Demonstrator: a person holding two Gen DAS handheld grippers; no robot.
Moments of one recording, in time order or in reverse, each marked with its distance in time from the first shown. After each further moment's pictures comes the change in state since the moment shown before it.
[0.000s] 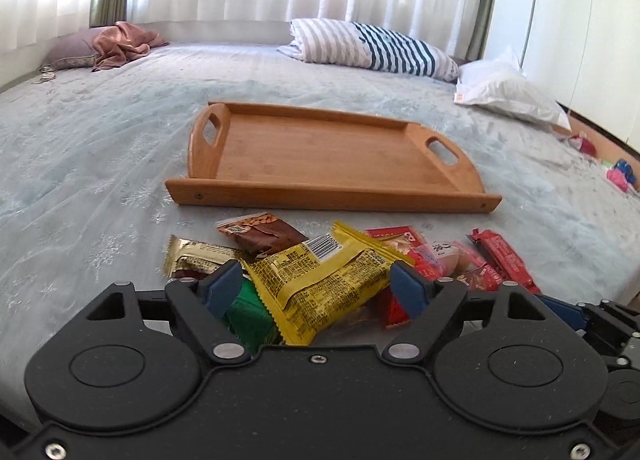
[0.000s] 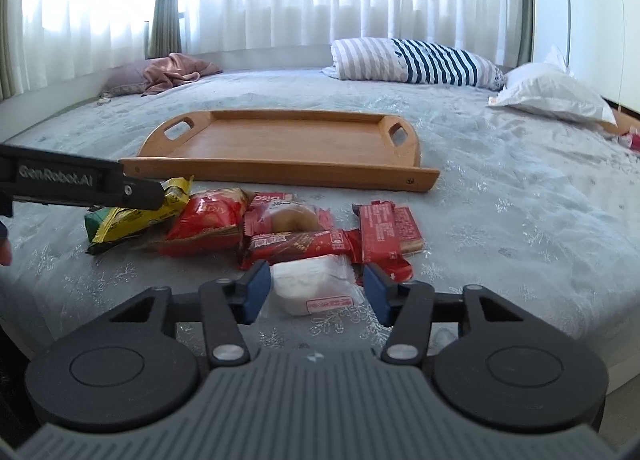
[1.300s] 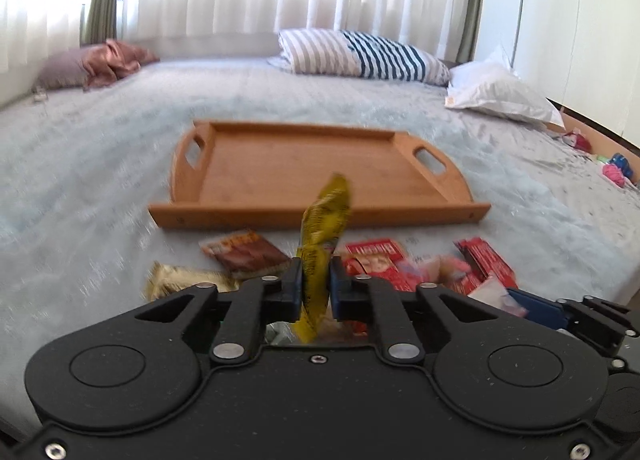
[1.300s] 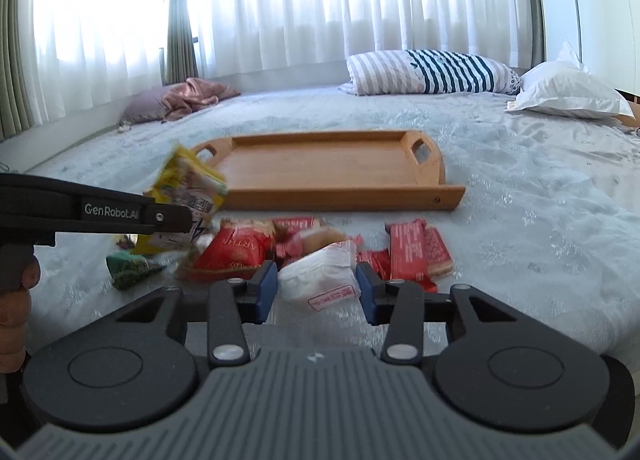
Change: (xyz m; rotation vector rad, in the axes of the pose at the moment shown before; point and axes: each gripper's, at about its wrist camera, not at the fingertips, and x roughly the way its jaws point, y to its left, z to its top) left arm -0.003 -0.016 0.010 0.033 -0.047 -0.002; right arm -0.004 0.003 0.011 0.046 -0.078 0.082
